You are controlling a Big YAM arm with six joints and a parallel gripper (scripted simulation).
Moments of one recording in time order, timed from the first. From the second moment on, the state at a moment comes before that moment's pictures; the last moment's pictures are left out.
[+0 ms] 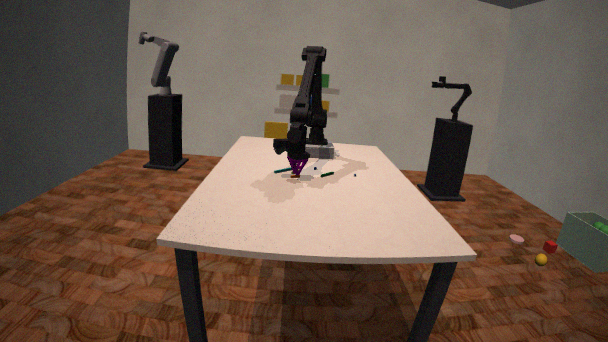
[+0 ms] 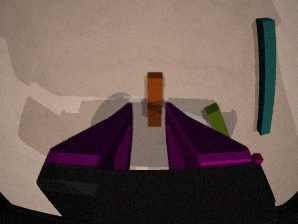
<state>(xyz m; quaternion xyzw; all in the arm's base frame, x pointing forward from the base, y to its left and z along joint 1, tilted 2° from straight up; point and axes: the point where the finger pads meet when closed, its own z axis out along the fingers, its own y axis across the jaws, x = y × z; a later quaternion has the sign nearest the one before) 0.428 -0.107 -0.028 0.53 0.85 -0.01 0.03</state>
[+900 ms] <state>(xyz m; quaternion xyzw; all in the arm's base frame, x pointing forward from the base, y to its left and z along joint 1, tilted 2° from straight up) 0.427 -0.106 -0.036 0.53 0.85 -0.01 0.02</state>
